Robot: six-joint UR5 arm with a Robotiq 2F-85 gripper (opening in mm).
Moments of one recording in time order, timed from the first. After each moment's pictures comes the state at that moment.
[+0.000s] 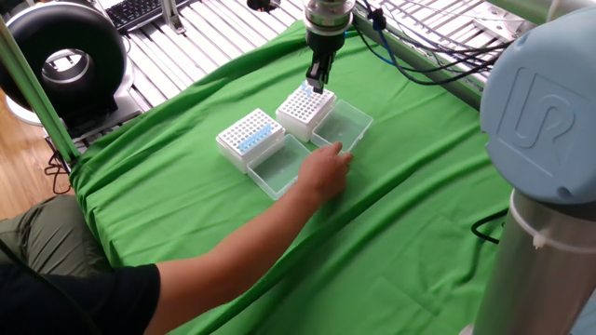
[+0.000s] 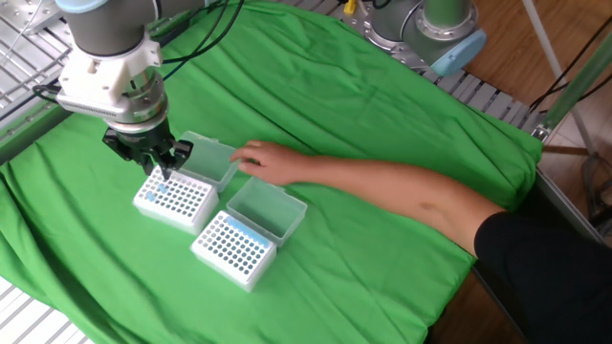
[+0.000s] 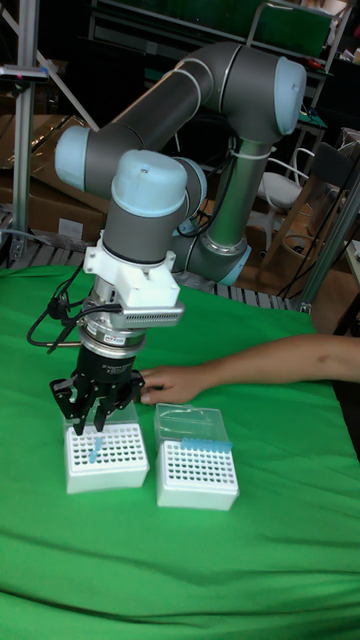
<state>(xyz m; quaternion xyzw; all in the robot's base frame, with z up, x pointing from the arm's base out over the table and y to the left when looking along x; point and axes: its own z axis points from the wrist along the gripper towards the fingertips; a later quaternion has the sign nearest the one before) 0.620 -0.097 0.073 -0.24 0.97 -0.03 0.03</state>
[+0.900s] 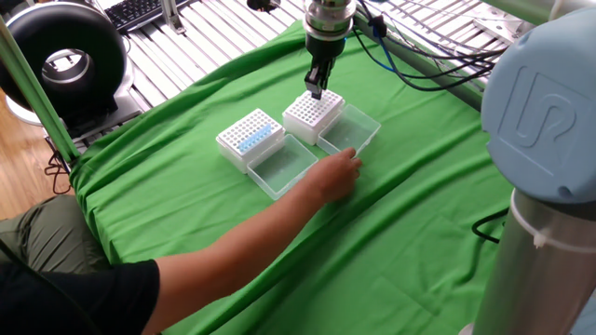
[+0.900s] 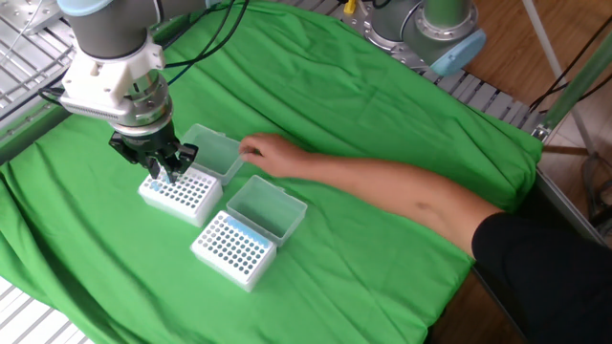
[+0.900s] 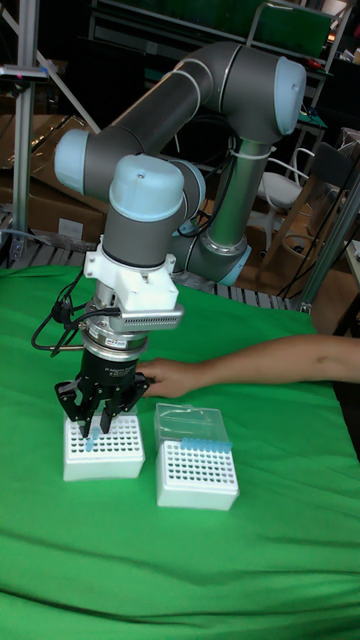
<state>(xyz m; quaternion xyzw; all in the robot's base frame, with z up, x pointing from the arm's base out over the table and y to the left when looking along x) 0.619 -0.088 0.067 -0.22 0.97 -0.01 0.03</state>
